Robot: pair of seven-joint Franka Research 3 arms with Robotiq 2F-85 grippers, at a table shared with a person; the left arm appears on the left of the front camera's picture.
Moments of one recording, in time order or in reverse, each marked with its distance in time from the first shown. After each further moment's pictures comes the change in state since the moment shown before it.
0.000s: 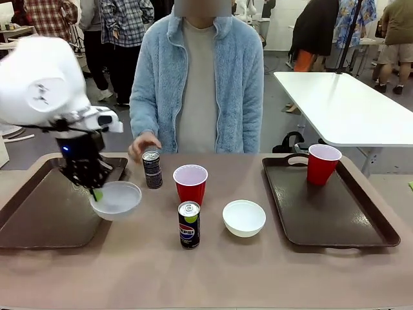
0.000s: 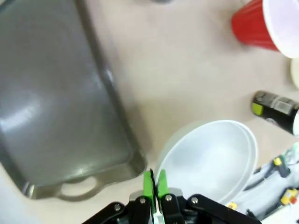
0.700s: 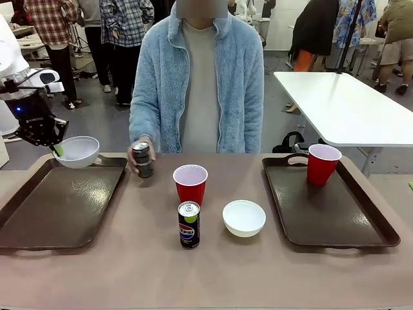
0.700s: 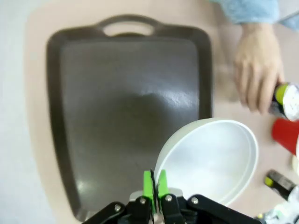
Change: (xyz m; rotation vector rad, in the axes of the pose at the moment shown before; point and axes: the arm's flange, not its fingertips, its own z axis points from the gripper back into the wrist) left arm 0.075 0.171 0.047 -0.036 -0.141 0.312; right arm 0.000 0.000 0.000 -0.001 -0.001 -0.001
